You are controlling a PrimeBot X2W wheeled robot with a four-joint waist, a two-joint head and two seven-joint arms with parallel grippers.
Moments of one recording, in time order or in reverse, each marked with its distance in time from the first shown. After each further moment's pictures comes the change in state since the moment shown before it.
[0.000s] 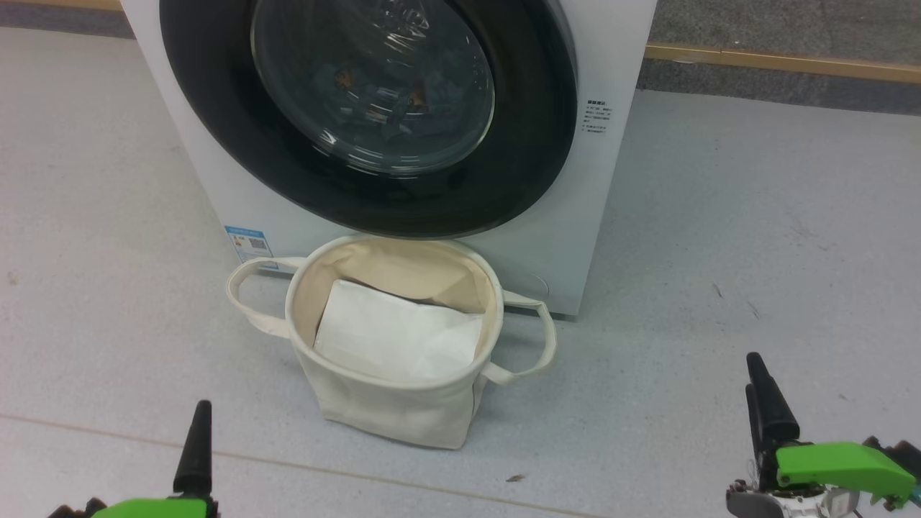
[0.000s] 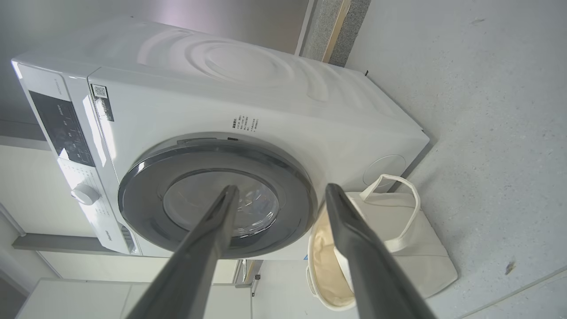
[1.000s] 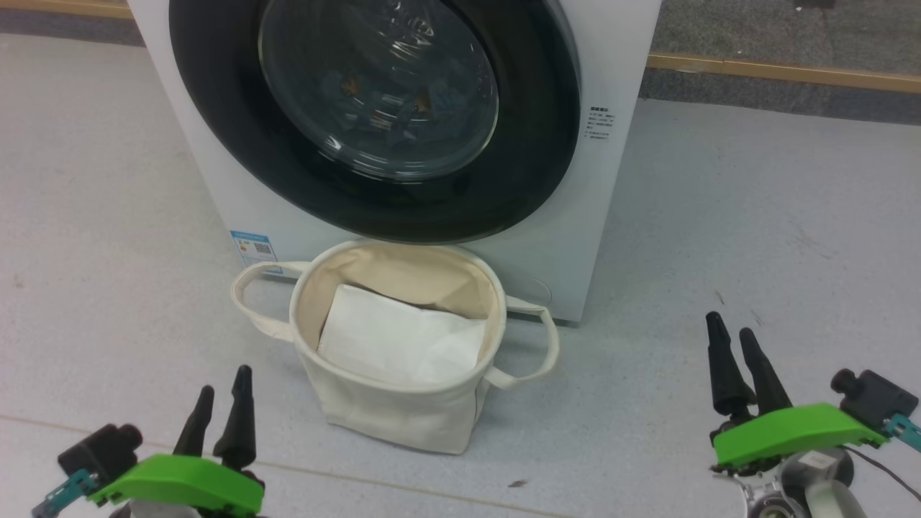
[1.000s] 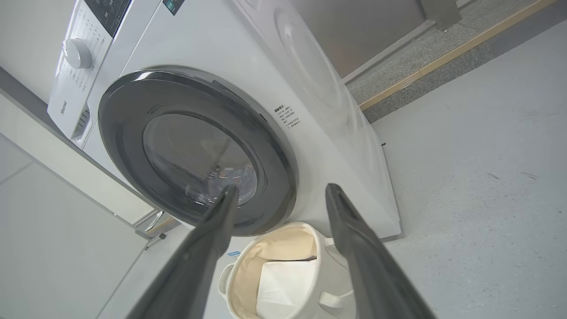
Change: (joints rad) left arm -0.065 0.127 -0.185 -0.048 0.520 0.097 -0.070; right arm -0.040 -0.001 0.062 -0.085 -0.653 0.000 -0.084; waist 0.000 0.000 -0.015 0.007
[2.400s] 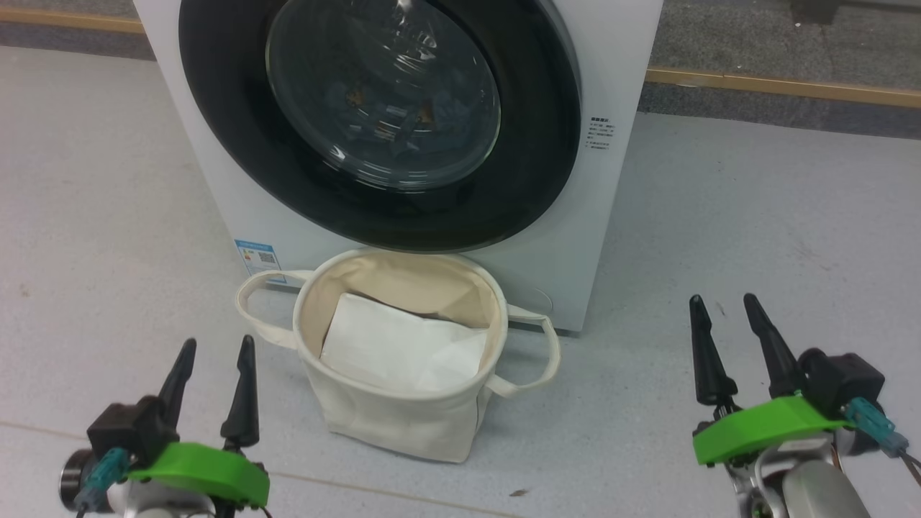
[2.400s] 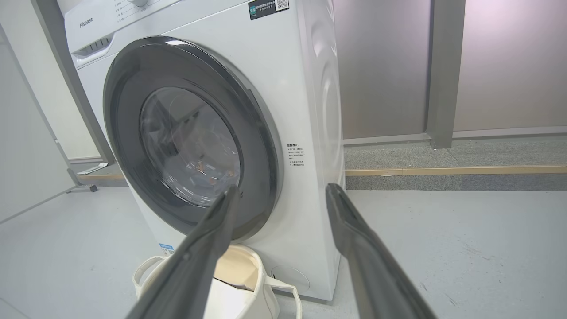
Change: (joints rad) left arm -0.048 0.086 -0.094 -0.020 0.408 0.079 -0.131; right arm -0.023 -0.003 0.004 -0.022 -0.513 0.000 -0.118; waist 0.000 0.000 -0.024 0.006
